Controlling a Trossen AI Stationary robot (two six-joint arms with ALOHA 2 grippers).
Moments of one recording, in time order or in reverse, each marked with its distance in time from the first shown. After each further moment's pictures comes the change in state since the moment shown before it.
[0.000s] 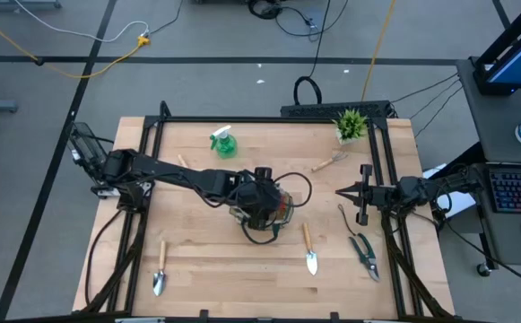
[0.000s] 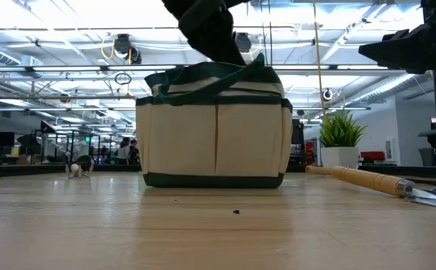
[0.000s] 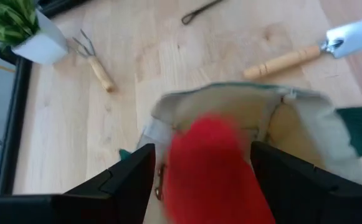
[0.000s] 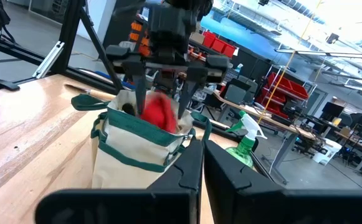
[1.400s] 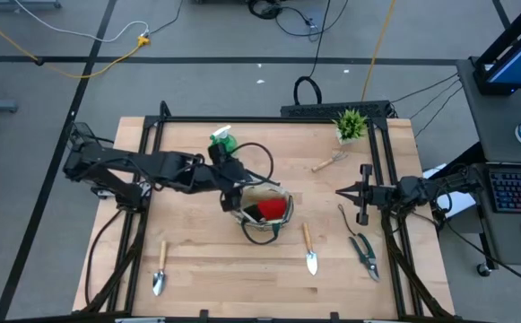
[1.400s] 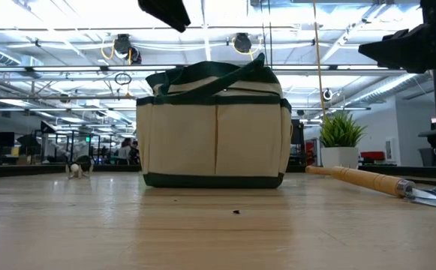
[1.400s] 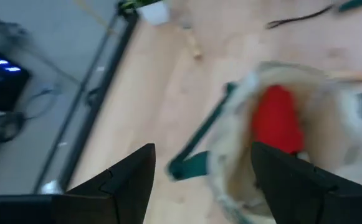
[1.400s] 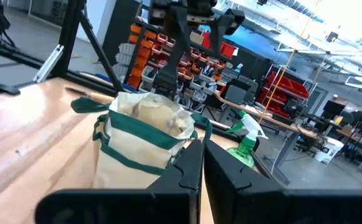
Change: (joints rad) left arm -0.026 -0.334 0.000 -0.356 -0.268 -0.333; right arm 0.000 0.000 0.000 0.008 0.000 0.031
